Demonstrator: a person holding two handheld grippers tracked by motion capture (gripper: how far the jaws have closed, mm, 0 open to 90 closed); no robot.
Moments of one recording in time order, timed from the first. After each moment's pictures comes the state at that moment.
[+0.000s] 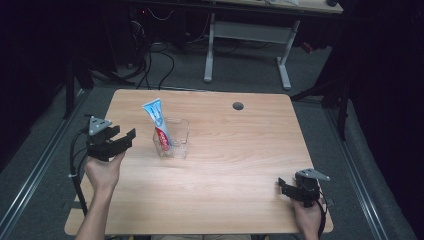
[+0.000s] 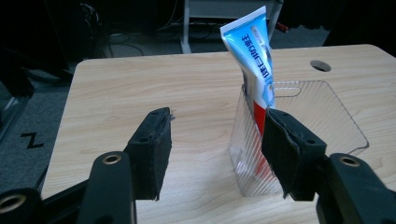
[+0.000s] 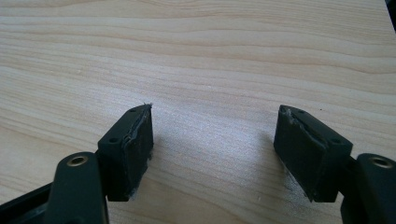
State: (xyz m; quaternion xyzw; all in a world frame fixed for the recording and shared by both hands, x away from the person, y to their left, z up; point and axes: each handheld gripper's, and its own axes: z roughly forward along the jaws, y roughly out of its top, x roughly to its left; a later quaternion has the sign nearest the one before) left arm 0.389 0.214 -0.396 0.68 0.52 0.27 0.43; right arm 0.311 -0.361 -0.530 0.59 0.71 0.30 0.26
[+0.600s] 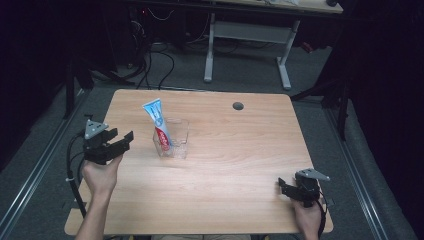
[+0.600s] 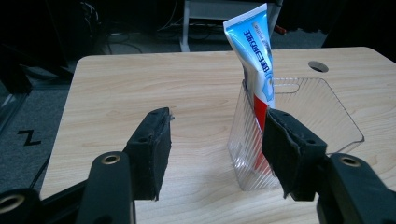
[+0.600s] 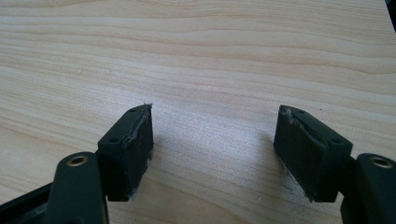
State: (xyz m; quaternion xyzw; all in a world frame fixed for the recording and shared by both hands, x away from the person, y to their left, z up) left arm 0.380 0.220 -0.399 0.68 0.53 0.26 0.44; right arm 0.311 -0.361 -0.530 0.59 0.71 0.30 0.26
